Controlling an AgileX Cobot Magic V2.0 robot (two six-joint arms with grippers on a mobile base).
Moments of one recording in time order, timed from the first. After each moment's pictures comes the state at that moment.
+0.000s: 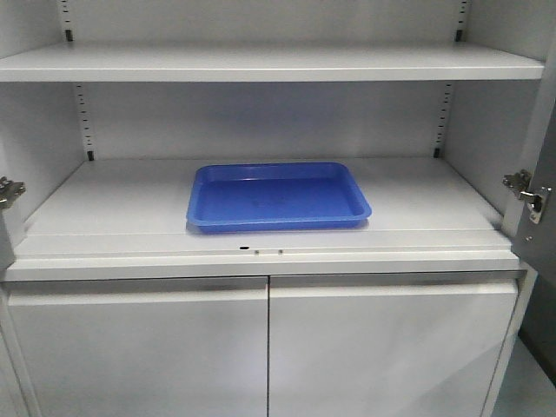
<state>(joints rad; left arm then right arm) -0.05 -0.02 0.03 0.18 0.36 -0.18 0.36 0.51 -0.54 -0.89 0.43 0.95</state>
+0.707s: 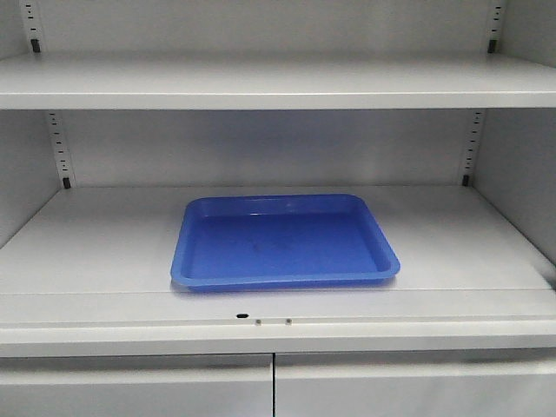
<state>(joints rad) -0.05 -0.02 0.03 0.18 0.36 -0.18 0.36 0.51 -0.54 -0.89 0.43 0.95</state>
